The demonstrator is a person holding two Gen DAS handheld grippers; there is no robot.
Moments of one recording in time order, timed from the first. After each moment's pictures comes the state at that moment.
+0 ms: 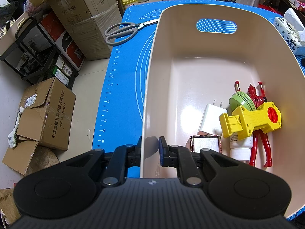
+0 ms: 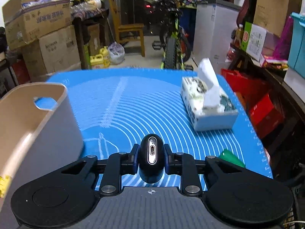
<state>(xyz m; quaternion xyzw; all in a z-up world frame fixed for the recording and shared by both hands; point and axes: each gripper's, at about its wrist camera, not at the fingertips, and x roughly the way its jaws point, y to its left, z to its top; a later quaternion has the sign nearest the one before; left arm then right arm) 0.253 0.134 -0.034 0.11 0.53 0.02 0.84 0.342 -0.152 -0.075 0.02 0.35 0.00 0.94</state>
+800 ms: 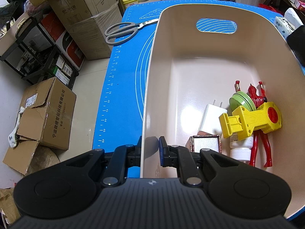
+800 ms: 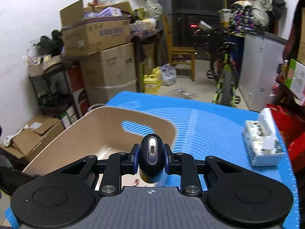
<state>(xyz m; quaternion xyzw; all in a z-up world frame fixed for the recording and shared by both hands) 0.252 0.134 -0.034 0.11 0.53 0.02 0.84 0.306 -0.046 -0.011 -0.01 0.30 0.15 0.94</state>
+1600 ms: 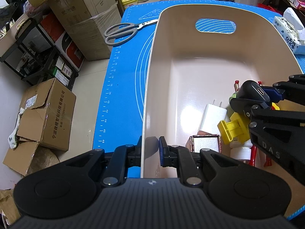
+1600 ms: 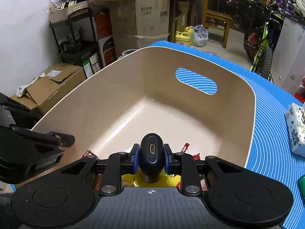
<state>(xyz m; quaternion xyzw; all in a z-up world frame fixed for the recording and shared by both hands) 0.251 0.131 -0.037 0.11 0.53 0.02 0.84 0.316 0.038 -0.056 -0.07 0.42 0.21 0.88</state>
